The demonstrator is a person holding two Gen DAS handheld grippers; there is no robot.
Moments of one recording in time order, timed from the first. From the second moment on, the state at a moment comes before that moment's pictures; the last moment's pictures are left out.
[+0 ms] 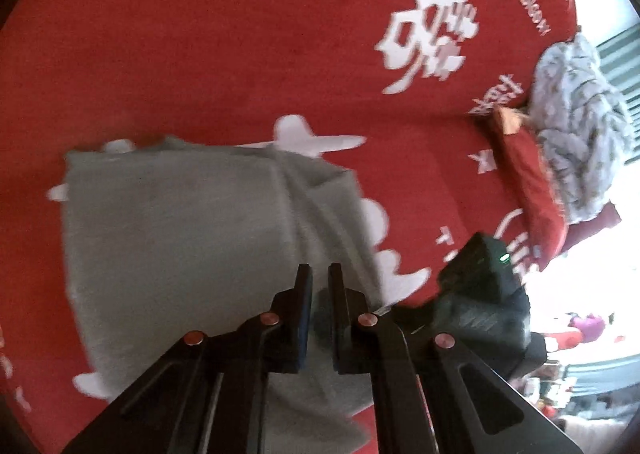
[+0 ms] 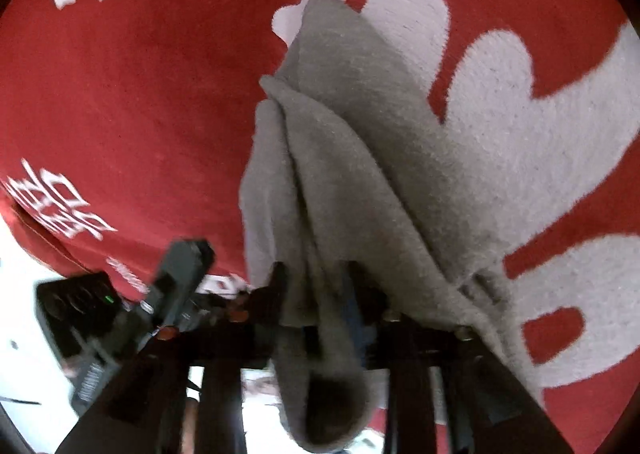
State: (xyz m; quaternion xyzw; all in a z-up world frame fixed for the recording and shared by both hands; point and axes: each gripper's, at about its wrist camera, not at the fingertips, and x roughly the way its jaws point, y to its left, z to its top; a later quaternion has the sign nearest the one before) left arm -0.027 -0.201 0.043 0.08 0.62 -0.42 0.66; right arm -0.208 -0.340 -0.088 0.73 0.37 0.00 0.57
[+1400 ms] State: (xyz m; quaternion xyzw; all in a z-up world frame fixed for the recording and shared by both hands) left arm 0.028 -0.065 -0.004 0.05 0.67 -0.21 0.71; right arm -0.072 -0.300 -0.043 0.55 0.49 0.08 0.67
